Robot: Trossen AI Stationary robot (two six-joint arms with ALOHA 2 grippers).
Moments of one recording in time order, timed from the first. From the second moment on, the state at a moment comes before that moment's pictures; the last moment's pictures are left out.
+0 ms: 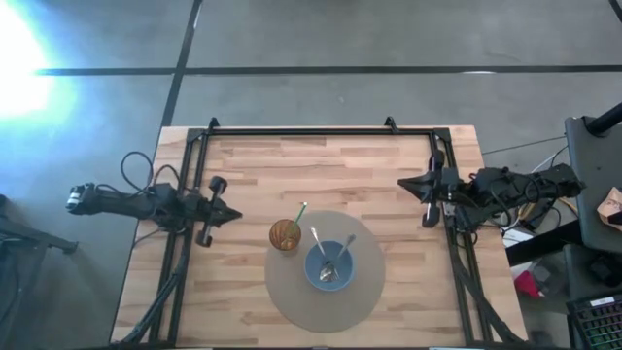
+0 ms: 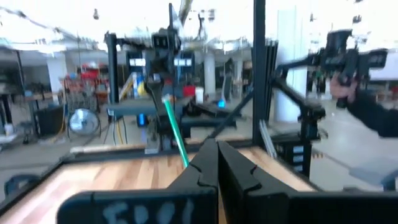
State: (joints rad) left arm -0.12 0.24 0.09 0.29 0.04 0.03; right arm 0.25 0.50 0.61 -0.14 0.46 0.02
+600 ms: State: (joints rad) left arm -0.12 0.14 0.01 0.39 0.04 0.03; right arm 0.25 0.32 0.58 -0.18 0.50 0.03
